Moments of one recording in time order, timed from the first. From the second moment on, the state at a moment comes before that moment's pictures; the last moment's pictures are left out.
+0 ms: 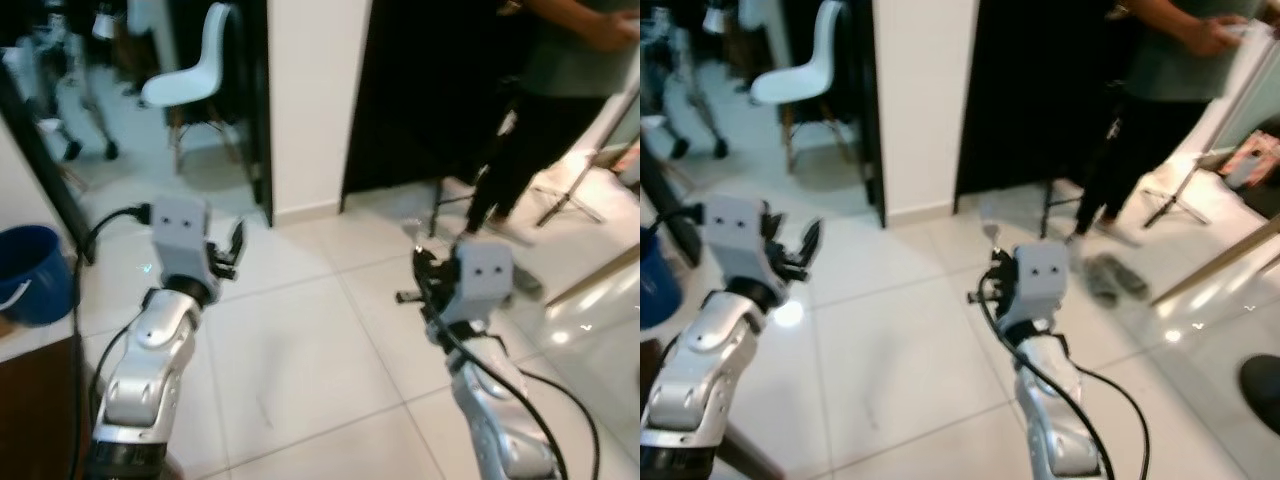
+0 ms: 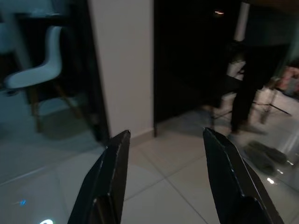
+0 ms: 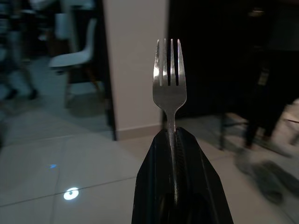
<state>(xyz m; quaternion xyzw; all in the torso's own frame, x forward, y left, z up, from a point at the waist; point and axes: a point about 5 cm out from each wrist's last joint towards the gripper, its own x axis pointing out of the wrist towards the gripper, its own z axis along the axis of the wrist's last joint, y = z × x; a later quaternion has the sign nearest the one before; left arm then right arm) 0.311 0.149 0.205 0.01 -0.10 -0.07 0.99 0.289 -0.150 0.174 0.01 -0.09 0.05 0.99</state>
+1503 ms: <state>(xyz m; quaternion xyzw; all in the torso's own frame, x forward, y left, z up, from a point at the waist) 0.313 0.158 0.201 0.01 -0.09 -0.04 0.99 0.287 -0.143 0.169 0.01 -0.08 0.07 0.99</state>
